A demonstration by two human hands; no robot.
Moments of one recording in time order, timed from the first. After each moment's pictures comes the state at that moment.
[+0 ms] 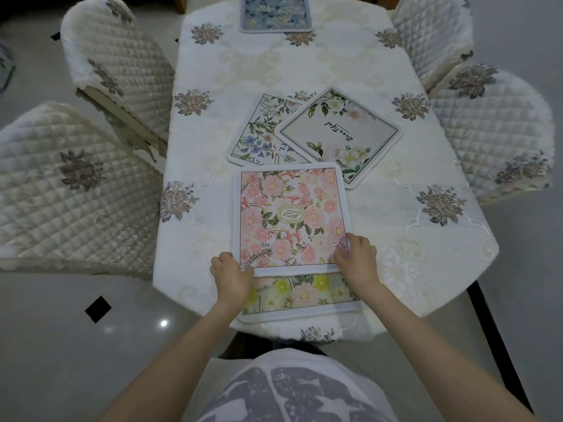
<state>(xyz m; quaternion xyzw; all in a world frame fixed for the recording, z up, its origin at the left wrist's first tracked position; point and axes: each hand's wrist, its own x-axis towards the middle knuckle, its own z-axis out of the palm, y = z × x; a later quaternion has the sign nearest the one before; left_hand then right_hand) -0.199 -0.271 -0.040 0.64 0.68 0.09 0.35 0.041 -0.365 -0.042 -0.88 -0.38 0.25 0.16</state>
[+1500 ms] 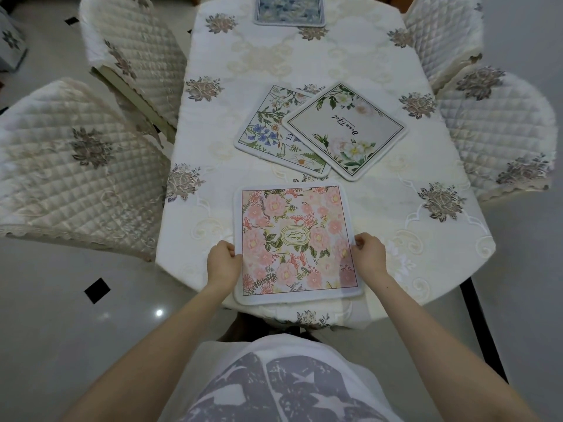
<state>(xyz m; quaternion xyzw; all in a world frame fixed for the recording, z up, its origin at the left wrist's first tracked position) -0.225 -0.270 -0.046 0.61 0.68 0.13 0.39 0.053 -0.383 -0.032 -0.88 -0.31 0.26 0.24</state>
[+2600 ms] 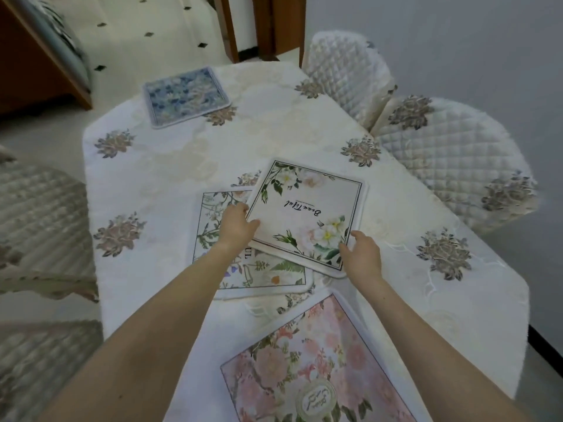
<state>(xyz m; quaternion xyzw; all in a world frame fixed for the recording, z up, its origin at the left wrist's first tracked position) 0.061 0.057 -0.019 0.84 0.42 0.06 0.34 0.169 -0.184 -0.032 -0.92 -0.13 0.18 0.33</state>
